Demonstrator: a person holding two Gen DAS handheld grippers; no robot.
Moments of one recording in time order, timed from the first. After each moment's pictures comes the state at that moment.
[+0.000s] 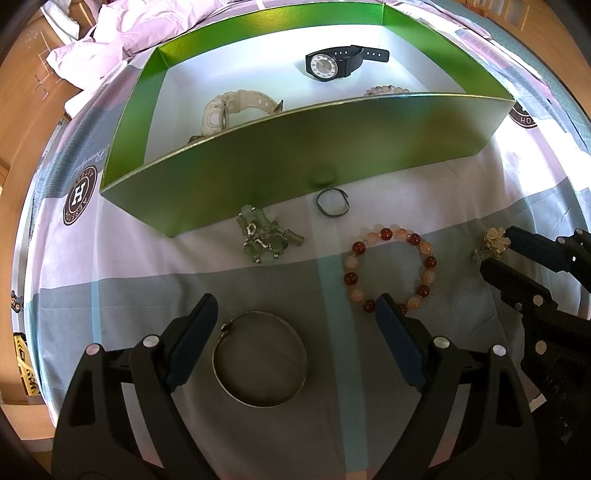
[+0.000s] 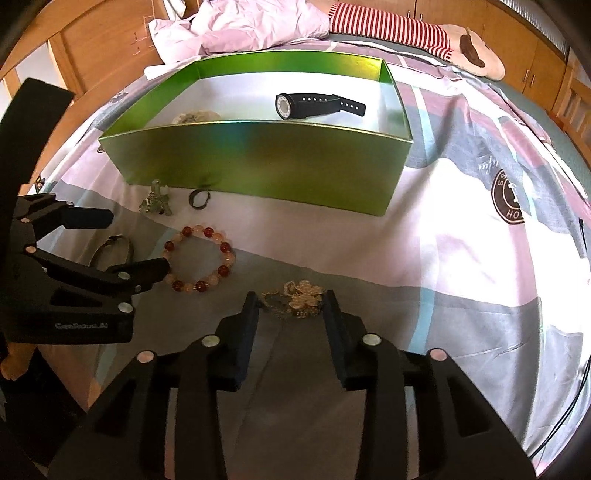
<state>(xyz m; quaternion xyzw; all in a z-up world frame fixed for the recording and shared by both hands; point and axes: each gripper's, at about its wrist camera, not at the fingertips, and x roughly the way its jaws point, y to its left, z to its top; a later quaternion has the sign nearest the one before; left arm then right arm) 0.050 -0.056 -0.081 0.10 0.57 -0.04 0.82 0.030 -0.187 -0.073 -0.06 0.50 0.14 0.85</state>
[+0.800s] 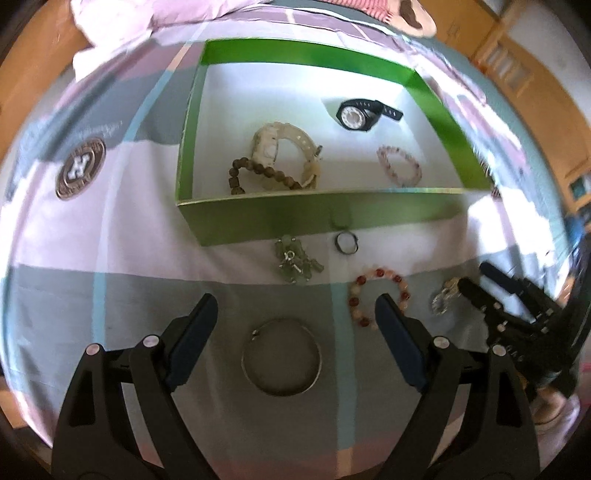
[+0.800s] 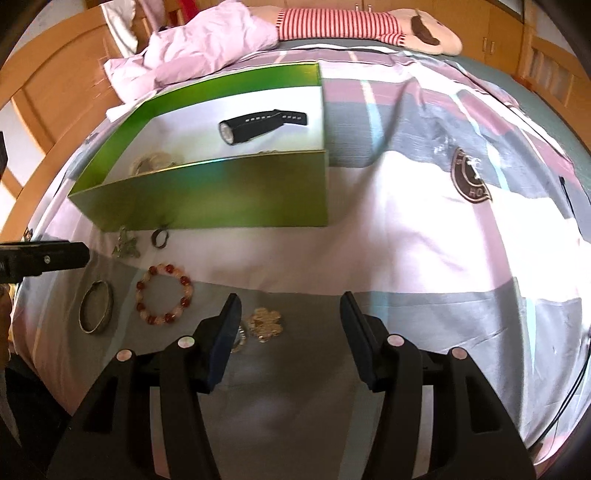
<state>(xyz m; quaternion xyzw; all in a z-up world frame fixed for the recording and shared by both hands) 0.060 0.007 -0.050 -0.07 0.57 -0.09 0.81 0.037 -0.225 -0.062 0.02 0.50 0.09 0.86</state>
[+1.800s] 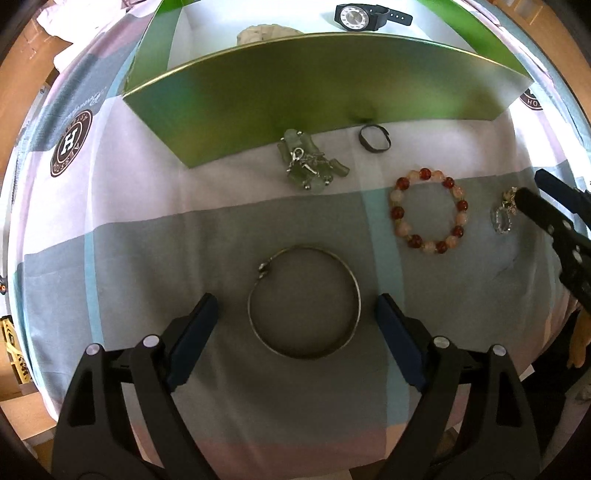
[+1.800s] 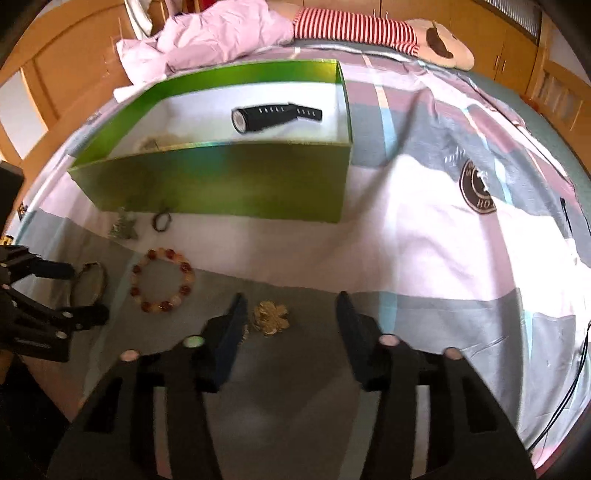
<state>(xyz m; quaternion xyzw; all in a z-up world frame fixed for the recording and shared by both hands) 0.038 -0.012 -0.102 0.06 0.64 -0.06 0.76 0.039 -0.208 -0.077 -0.03 0.51 0.10 0.86</state>
